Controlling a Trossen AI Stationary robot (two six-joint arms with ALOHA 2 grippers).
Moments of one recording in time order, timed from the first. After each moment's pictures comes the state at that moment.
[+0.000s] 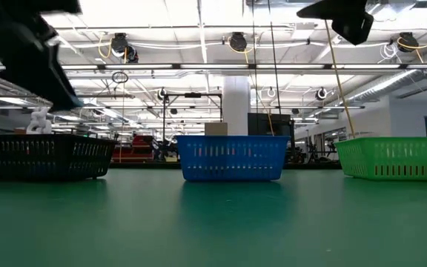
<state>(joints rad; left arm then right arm) -0.71 1.59 1.00 -1.04 -0.80 -1.03 0.47 1.14 0.74 -0.03 0.39 0.79</state>
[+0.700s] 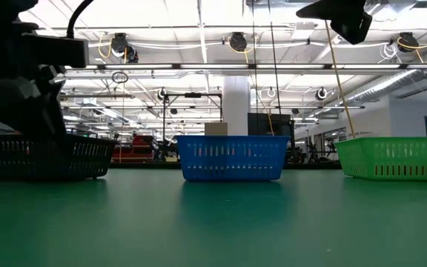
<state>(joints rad) -0.58 1.59 0.89 -0.96 -0.59 -0.87 0.47 1.14 0.74 -0.03 0.39 0.76</state>
